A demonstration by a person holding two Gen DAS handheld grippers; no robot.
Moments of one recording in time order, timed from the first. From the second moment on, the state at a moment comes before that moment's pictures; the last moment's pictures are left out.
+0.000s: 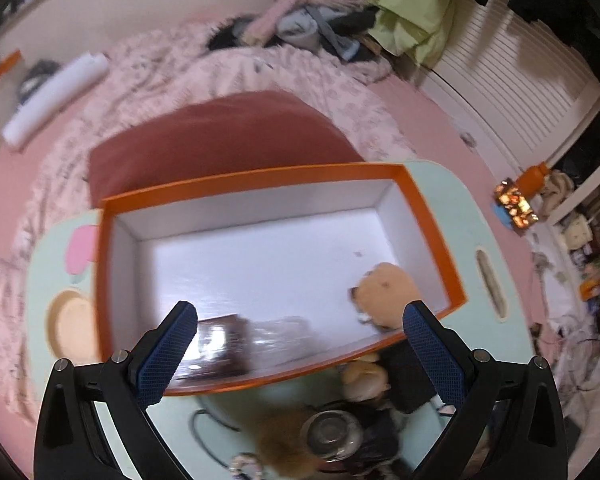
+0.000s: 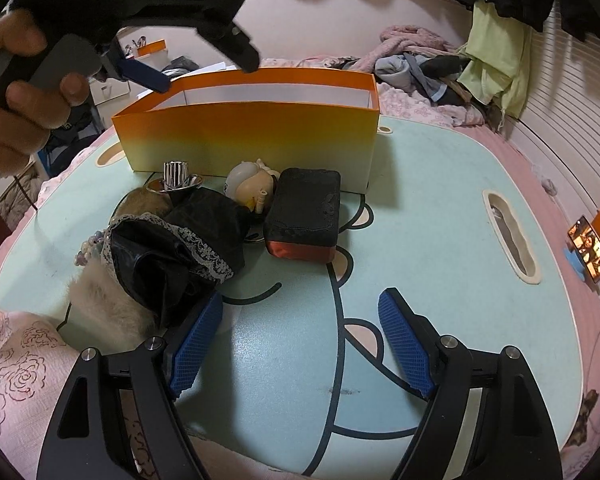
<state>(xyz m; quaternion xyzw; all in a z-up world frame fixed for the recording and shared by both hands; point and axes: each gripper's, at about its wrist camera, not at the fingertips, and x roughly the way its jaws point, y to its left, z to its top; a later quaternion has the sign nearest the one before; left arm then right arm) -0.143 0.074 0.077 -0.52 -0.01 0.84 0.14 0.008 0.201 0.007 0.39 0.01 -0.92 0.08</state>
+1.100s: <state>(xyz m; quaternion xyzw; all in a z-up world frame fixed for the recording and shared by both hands) -0.178 0.120 0.023 -0.58 0.02 0.80 0.15 0.015 0.199 0.016 0.39 0.01 -0.92 0.08</state>
